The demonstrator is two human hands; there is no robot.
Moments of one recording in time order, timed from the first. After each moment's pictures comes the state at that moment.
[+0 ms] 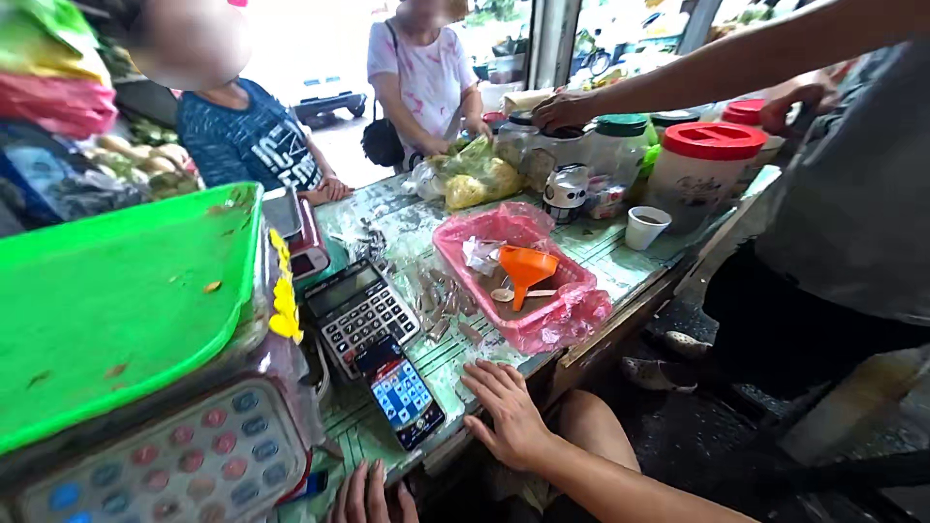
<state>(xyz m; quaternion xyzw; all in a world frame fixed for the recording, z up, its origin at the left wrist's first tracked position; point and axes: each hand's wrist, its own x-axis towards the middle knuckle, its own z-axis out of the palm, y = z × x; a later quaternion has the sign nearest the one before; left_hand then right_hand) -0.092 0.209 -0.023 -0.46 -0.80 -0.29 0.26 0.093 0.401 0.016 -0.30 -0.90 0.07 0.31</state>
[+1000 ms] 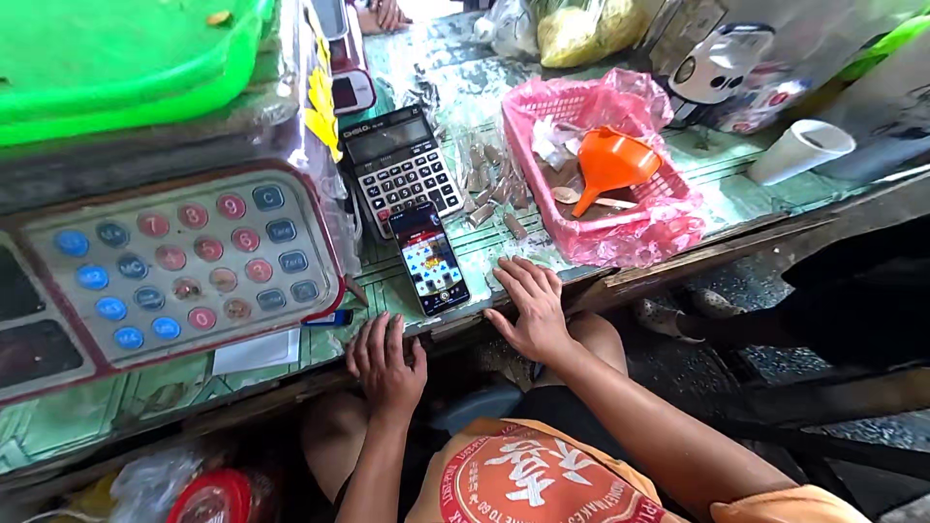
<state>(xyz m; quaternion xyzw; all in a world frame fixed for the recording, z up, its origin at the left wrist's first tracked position) -0.089 0.208 -0.021 -0.45 -0.81 -0.28 0.26 0.098 0.403 0.014 -0.28 -0.91 0.07 0.30</state>
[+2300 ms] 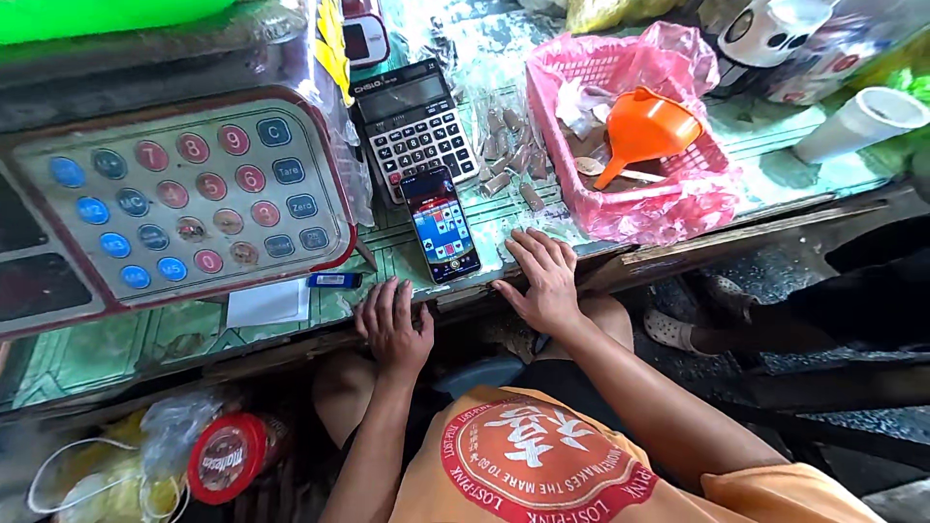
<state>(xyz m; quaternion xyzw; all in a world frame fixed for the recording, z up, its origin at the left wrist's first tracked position) -0.089 0.209 -0.023 -0.45 -0.81 -0.28 0.26 0.097 0.402 0.013 -0.28 -0.91 0.08 0.30</state>
